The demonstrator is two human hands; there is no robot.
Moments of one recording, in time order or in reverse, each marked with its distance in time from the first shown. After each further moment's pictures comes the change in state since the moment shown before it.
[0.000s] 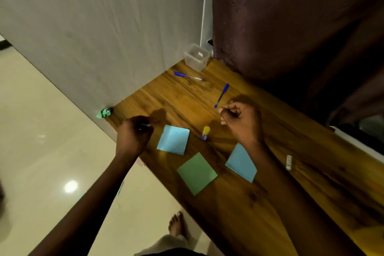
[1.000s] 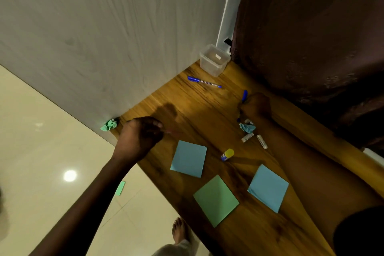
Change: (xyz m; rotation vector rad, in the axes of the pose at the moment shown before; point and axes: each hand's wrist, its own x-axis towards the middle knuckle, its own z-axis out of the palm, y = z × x) left_hand 0.093 -0.018 -0.035 0.029 -0.252 0.040; right_hand 0.199 0.063 0.084 -0.672 0.008 0.334
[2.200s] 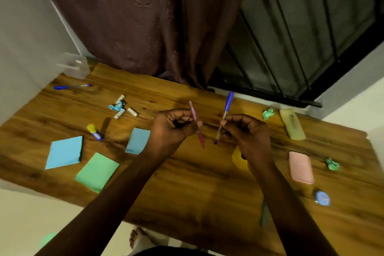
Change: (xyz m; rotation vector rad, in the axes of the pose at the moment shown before) left_hand -0.192 0.267 0.275 -0.629 -0.478 0.452; right_hand -0.330 0.316 -0.225 1.110 0.258 -0.021
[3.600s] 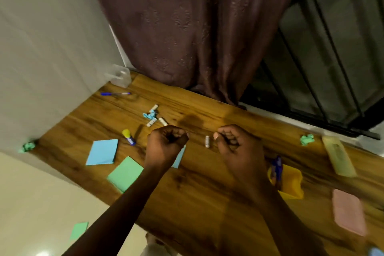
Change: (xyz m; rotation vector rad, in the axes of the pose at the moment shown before) left_hand -0.012 -0.032 -0.006 0.261 0.373 -0.173; right_hand -0.002 0.007 0.008 -0.457 -0.072 -0.455
